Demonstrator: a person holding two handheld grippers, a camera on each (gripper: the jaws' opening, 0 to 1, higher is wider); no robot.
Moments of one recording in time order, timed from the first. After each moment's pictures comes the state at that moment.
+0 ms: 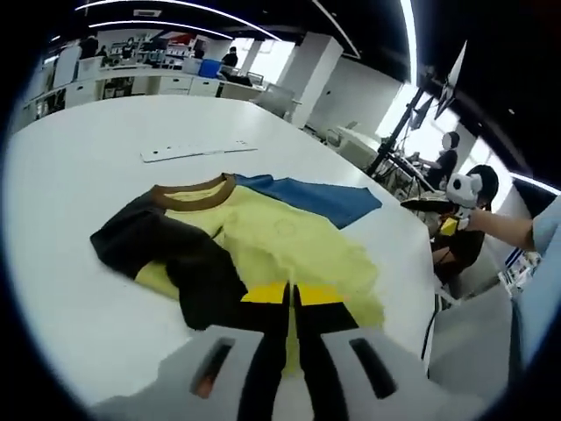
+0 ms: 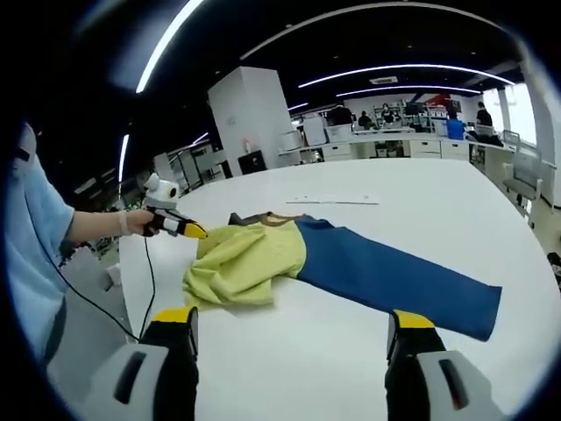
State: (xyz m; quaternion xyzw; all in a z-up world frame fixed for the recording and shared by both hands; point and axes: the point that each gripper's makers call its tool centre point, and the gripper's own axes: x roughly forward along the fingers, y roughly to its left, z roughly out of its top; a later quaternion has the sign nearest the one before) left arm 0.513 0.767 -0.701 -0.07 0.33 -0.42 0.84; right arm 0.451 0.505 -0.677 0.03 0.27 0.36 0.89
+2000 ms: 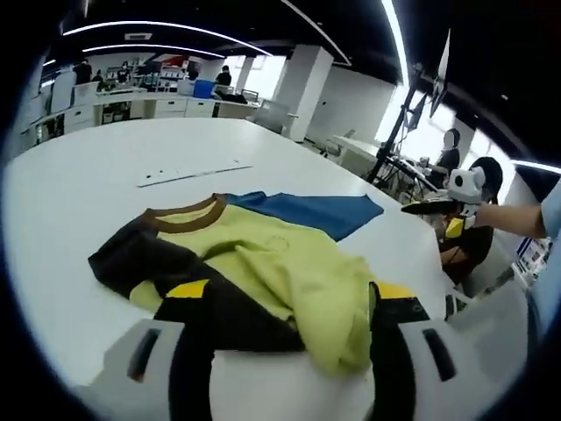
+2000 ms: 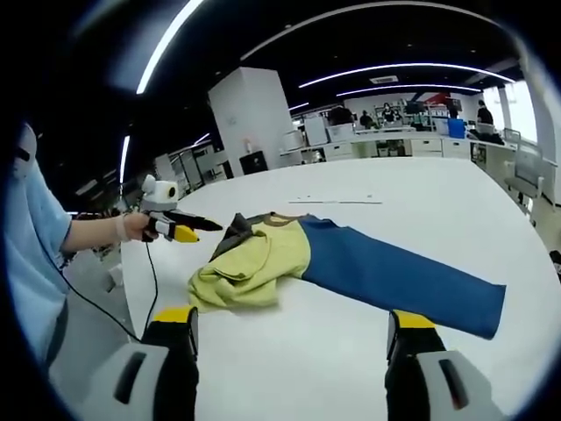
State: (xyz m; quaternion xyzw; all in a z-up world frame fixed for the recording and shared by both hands) left arm 0.512 0.779 -0.698 -0.05 0.29 -0.39 0.87; right arm 0.449 0.511 -0.677 0.04 0.27 0.36 0.89
